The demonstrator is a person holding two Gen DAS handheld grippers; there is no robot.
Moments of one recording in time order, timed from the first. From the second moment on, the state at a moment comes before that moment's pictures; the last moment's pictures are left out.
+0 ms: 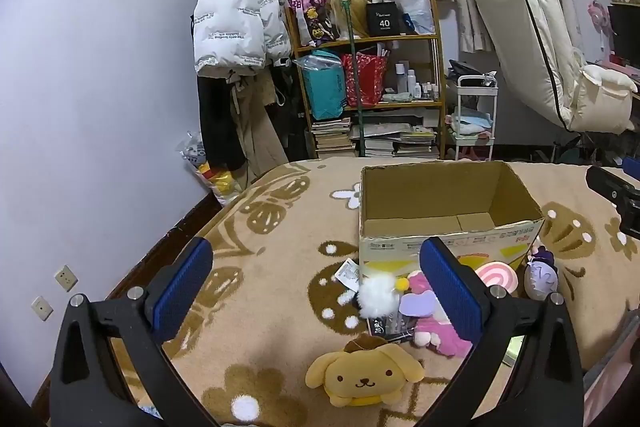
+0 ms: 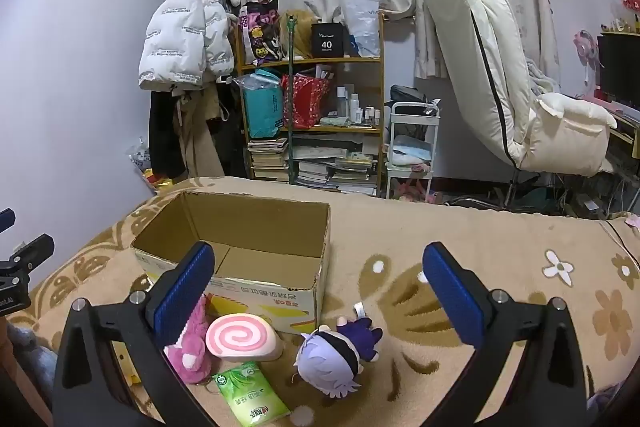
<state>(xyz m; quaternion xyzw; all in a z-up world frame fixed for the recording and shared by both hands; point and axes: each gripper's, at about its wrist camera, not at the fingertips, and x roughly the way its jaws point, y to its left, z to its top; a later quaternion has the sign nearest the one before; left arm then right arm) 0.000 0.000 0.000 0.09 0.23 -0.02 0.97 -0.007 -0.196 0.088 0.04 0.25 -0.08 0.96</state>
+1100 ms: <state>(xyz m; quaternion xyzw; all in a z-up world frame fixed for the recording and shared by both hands) 0.001 0.006 -0.004 0.09 0.23 -0.02 0.97 -0.009 -0.195 0.089 0.04 0.24 -0.09 0.97</state>
